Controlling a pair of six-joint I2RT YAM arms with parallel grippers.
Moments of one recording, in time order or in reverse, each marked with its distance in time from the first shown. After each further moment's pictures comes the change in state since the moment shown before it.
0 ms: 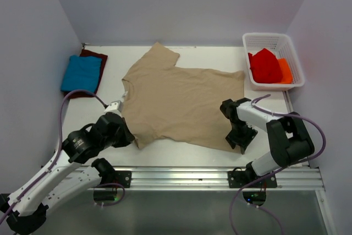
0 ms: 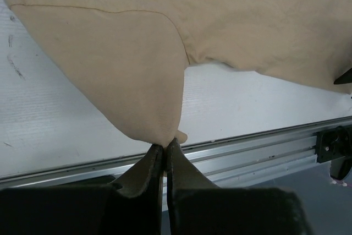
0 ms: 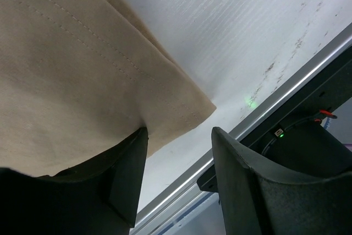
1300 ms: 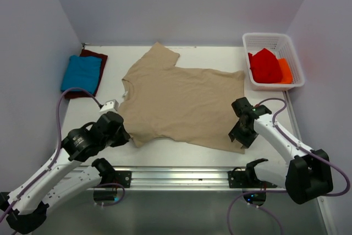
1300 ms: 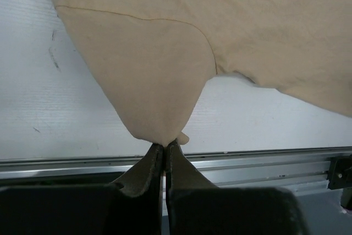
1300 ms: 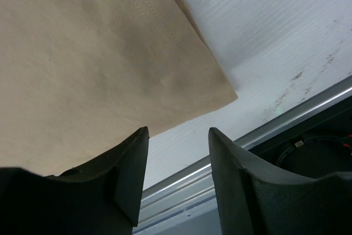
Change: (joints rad) left arm 0.000 0.030 0.045 -0.092 -0.113 -0.068; right arm -0.065 -0.370 -0.070 0.061 -0.085 -0.133
